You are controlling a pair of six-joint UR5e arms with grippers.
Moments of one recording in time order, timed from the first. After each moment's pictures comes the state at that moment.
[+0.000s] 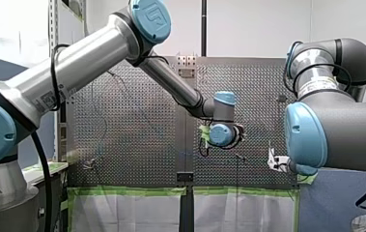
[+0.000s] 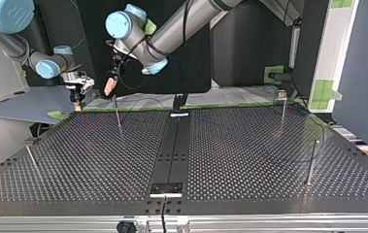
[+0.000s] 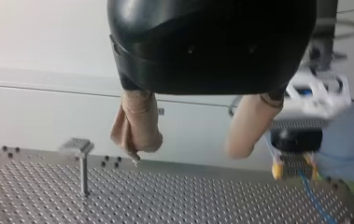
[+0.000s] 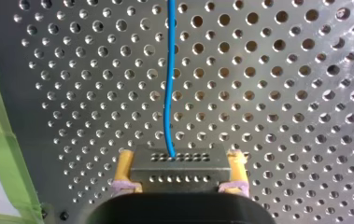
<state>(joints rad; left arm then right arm) -0.95 -2.43 -1.27 -2.63 -1.99 -1.65 1.54 -0.54 1.45 -0.74 1.17 1.57</state>
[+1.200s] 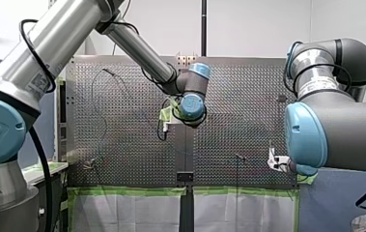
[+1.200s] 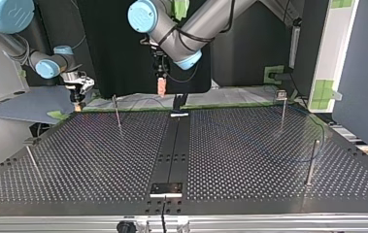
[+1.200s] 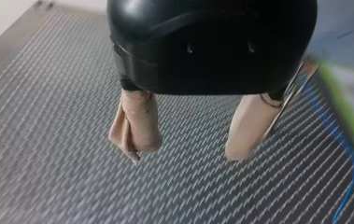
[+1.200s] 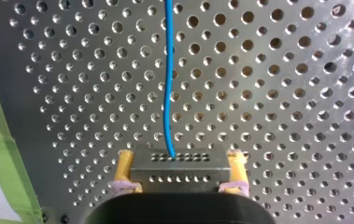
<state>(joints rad) -0.85 -2.10 -1.60 -2.83 -2.32 -1.80 1.54 -0.54 1.45 -0.75 1.17 1.59</state>
